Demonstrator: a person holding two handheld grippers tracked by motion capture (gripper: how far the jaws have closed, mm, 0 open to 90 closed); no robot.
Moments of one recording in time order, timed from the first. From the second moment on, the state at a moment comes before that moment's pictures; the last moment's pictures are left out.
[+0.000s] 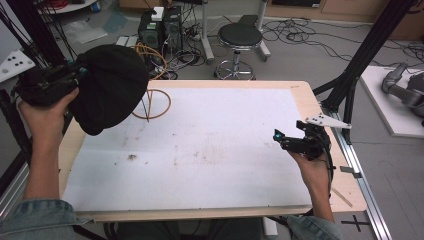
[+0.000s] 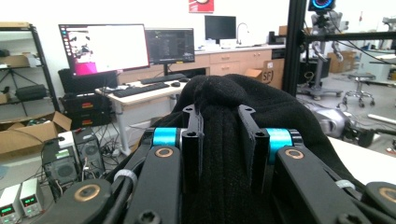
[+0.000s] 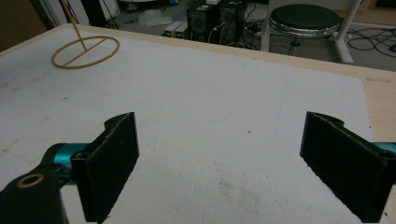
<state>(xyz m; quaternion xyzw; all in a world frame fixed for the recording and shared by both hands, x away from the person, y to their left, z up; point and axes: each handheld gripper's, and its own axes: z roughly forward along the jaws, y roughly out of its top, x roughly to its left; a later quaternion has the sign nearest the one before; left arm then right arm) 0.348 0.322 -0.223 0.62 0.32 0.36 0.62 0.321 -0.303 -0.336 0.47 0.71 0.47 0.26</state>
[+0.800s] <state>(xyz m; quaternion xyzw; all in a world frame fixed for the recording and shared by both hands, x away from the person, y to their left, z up) 0.415 0.305 -0.216 0.58 0.37 0.39 0.61 0.319 -0.307 -0.335 0.47 0.71 0.46 0.26</state>
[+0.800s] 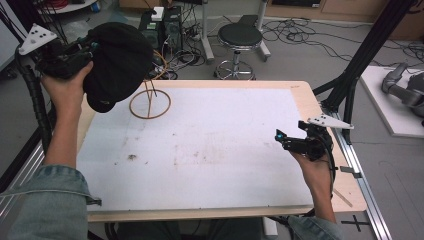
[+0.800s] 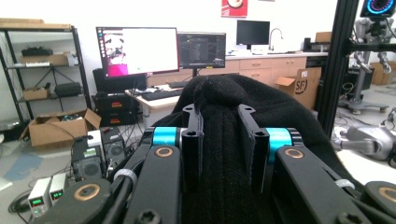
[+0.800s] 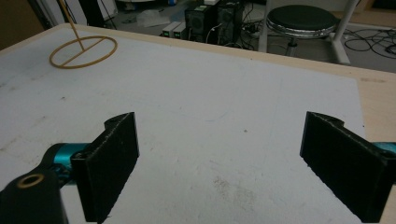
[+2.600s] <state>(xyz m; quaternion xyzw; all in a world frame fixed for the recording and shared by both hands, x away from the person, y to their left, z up) 0.482 0.250 -0.248 0.65 0.37 0.44 0.49 0.319 -0.303 -0.335 0.46 0.71 0.46 0.26</state>
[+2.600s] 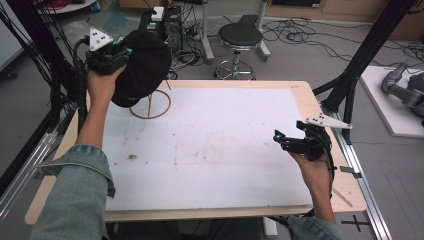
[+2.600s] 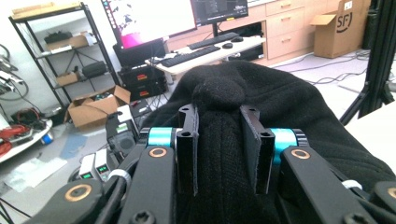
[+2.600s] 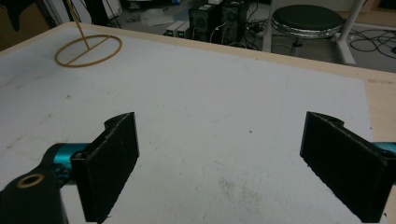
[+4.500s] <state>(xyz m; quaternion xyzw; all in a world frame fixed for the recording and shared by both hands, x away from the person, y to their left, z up) 0.468 0.264 -0.264 0.68 0.37 0.38 0.50 0.326 -0.300 -0.332 0.45 0.71 0.47 0.25</state>
